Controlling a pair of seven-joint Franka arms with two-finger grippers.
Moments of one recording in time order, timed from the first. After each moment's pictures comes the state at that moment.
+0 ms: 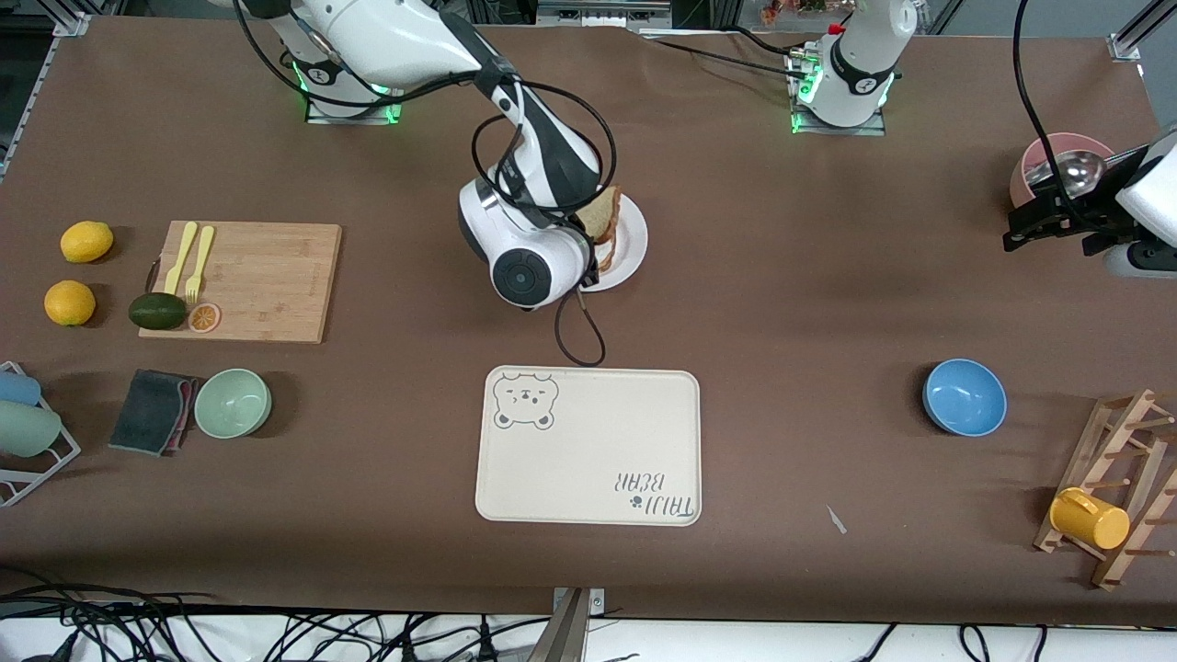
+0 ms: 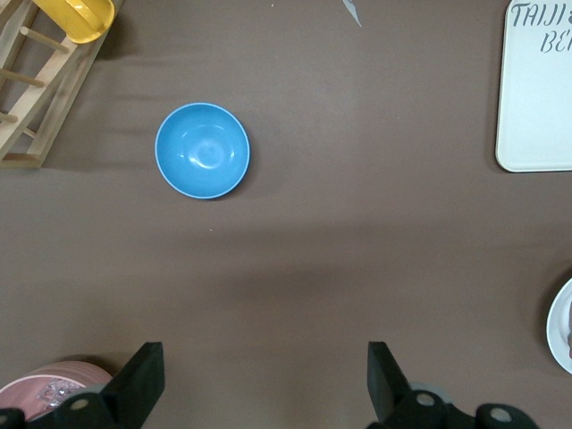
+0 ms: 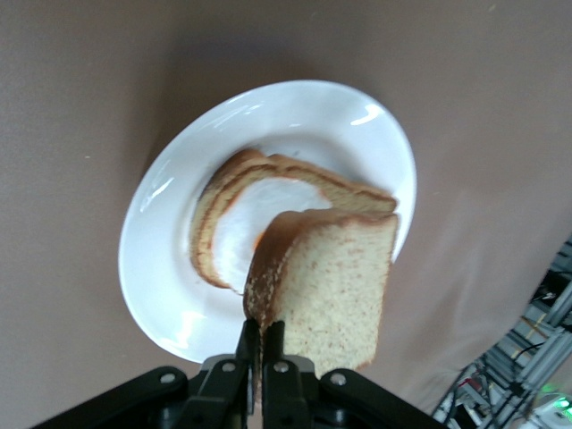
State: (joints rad) left arm 0.14 0.05 -0.11 -1.60 0.00 1.57 0.07; right arm 0.74 0.78 -0.04 -1.32 0.55 1.77 1.78
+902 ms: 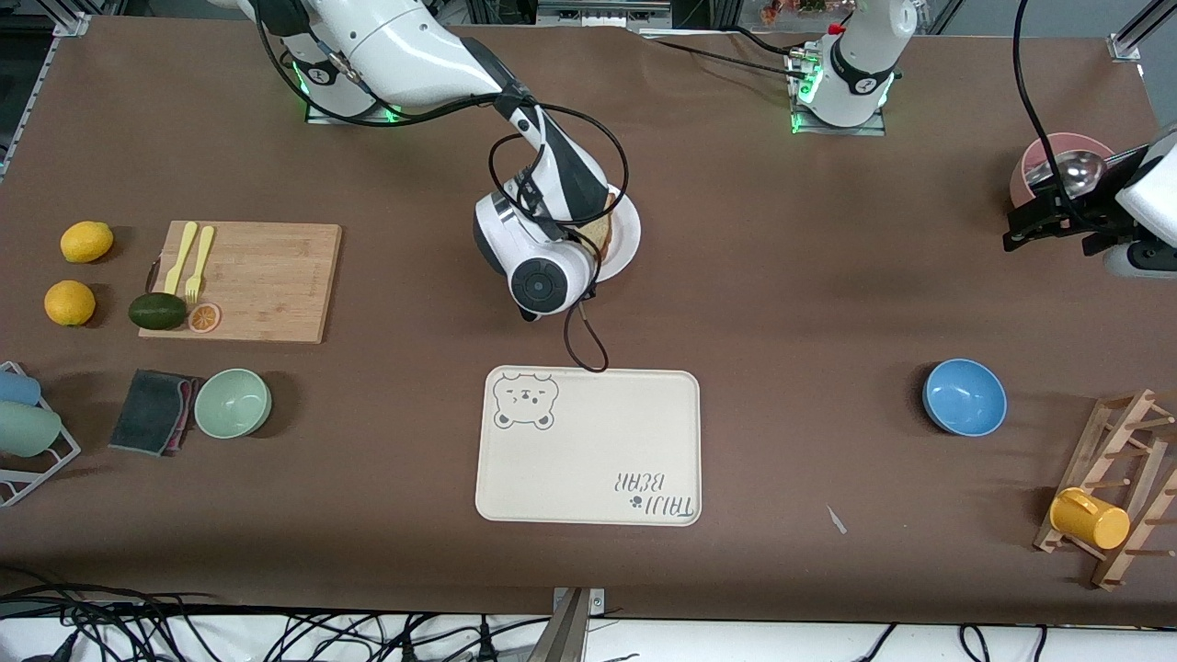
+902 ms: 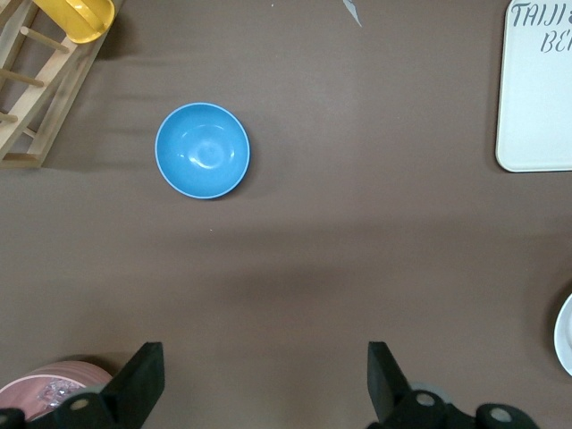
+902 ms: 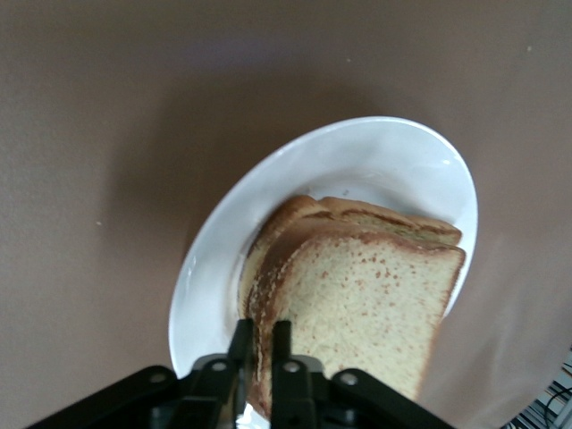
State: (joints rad) left arm 0.14 0.05 -0.11 -1.60 0.00 1.57 0.07; right arm 0.75 0.84 -0.04 -1.32 0.46 1.81 1.79
